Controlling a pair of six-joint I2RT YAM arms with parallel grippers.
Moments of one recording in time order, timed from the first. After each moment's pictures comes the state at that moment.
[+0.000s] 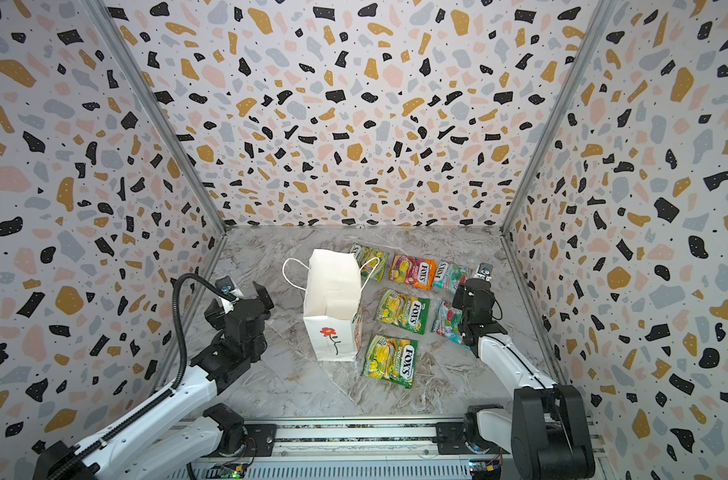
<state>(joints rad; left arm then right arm) -0.51 0.90 0.48 0.10 -1.03 -0.28 0.09 1.19 0.52 0.22 0.33 0.22</state>
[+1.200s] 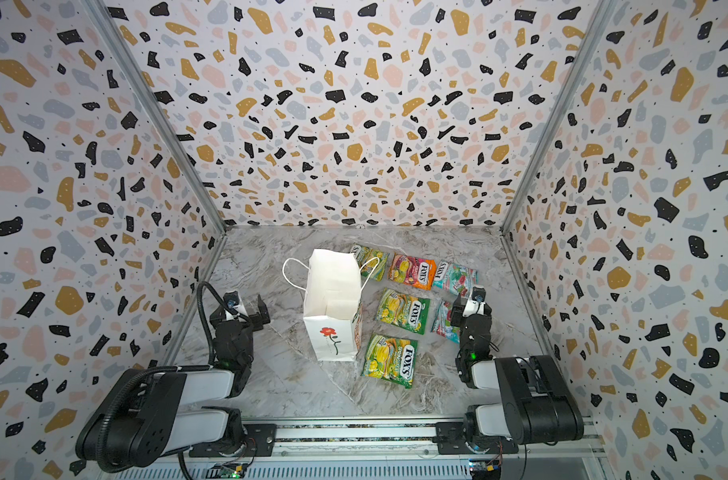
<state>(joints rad) -0.12 1.32 0.10 1.09 -0.40 0.04 0.09 1.38 0.15 1.08 0.26 0.01</state>
